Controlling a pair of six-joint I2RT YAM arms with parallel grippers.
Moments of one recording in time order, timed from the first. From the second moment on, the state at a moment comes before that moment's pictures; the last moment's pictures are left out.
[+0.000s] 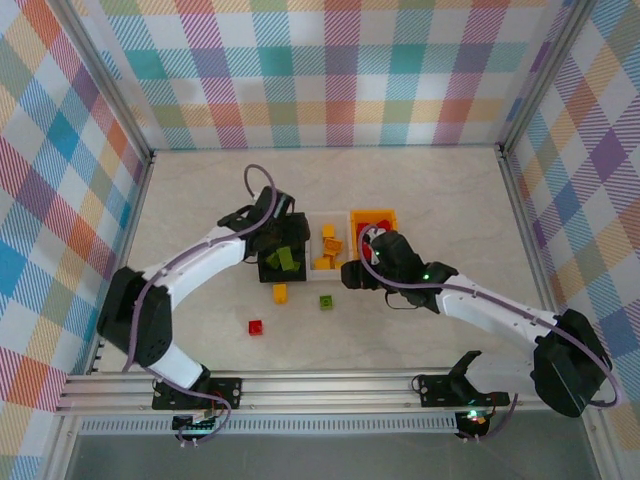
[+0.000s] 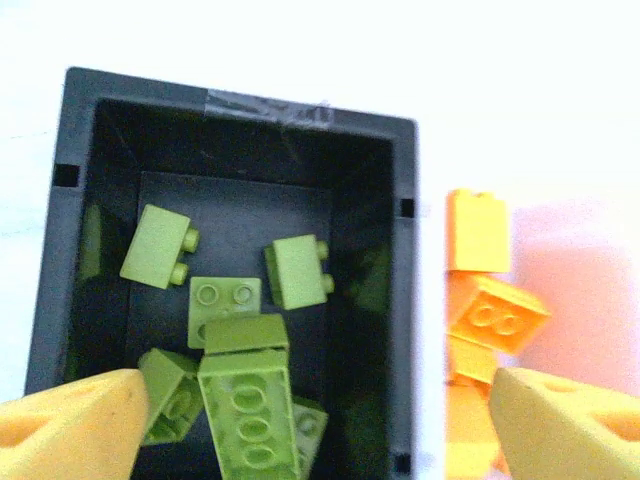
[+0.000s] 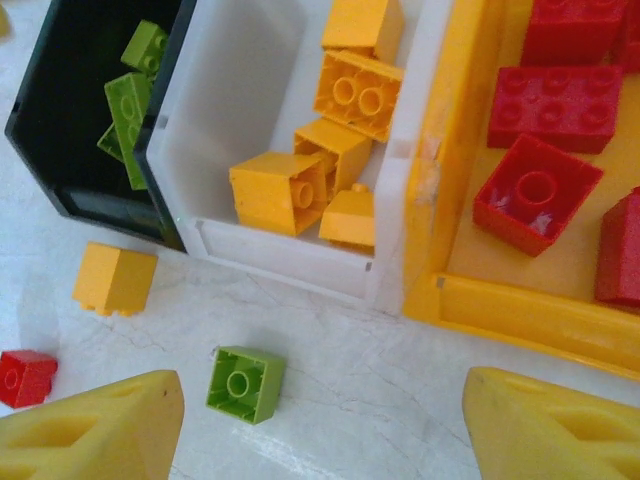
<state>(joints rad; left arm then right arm) -0.55 1.52 1.14 -0.52 -0.14 -0.66 0.77 1.22 0.74 -0.31 -0.01 0.54</state>
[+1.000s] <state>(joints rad) -0.56 0.64 0.60 -0.75 -0.15 -0.84 1.01 1.75 0.99 -0.37 0.11 0.53</state>
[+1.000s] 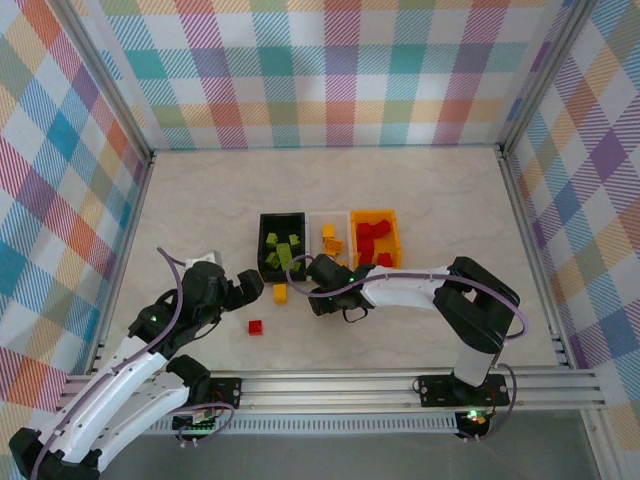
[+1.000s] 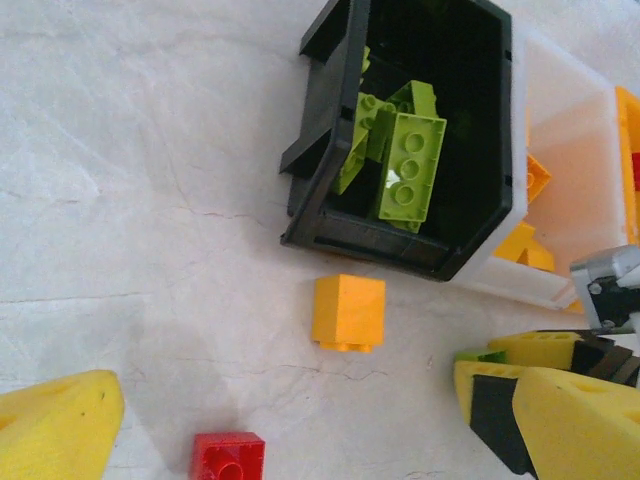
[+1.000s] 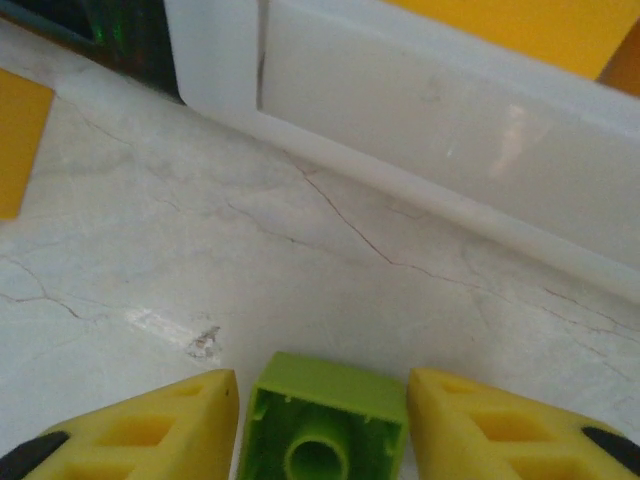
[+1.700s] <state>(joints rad) -0.56 0.68 0.59 -0.79 -0.15 -0.85 0.93 1.92 1.62 -0.45 -0.02 0.40</state>
